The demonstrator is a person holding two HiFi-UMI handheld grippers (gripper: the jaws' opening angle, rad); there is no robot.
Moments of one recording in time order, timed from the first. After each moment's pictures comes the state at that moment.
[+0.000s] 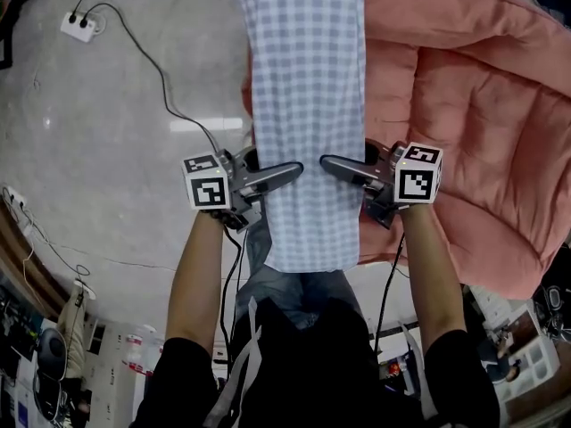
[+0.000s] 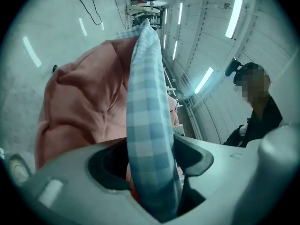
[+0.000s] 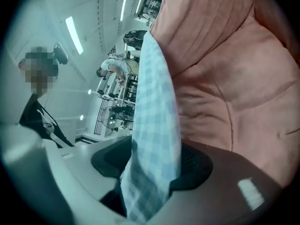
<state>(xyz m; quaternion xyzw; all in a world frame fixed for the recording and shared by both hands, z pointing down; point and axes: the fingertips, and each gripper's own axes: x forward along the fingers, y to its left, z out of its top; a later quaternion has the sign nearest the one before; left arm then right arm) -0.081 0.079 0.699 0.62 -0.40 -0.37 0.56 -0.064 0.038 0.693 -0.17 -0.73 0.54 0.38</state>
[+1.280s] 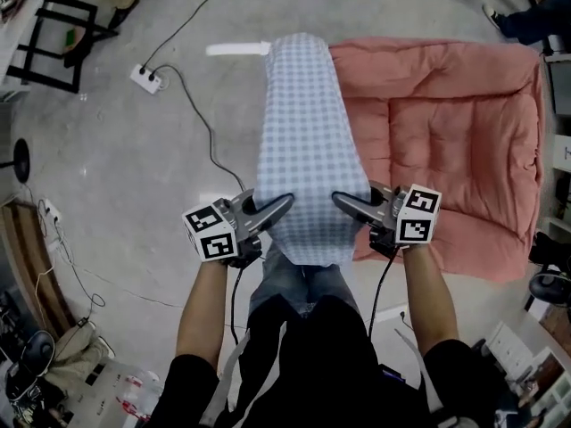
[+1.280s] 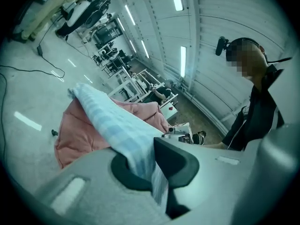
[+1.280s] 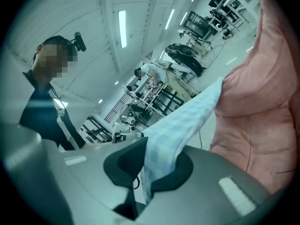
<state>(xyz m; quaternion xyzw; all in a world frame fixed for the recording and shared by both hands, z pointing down) -0.082 0.126 0.467 0.70 -0.54 -0.23 0.42 -0.038 0.065 0.464 -0.26 -0.84 0.41 0.25</state>
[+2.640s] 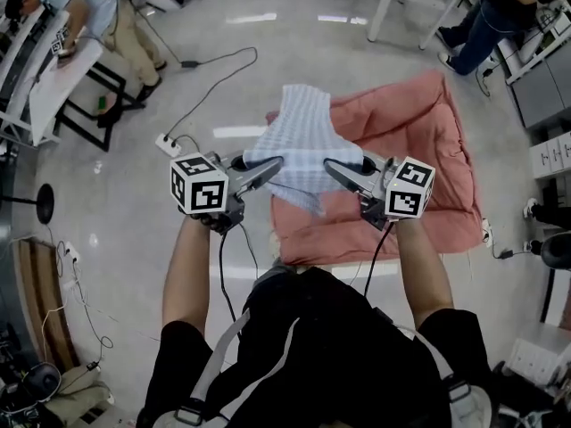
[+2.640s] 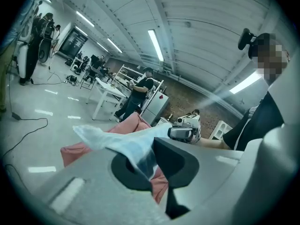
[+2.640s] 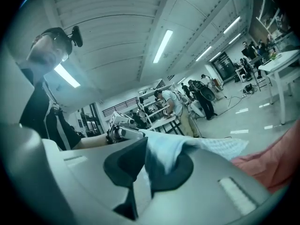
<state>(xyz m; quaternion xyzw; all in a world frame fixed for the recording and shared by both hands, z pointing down) -0.123 0.108 0.208 0.77 -0.54 -0.07 0.32 -0.064 0.056 0.193 -0.24 -0.93 0.23 0.12</state>
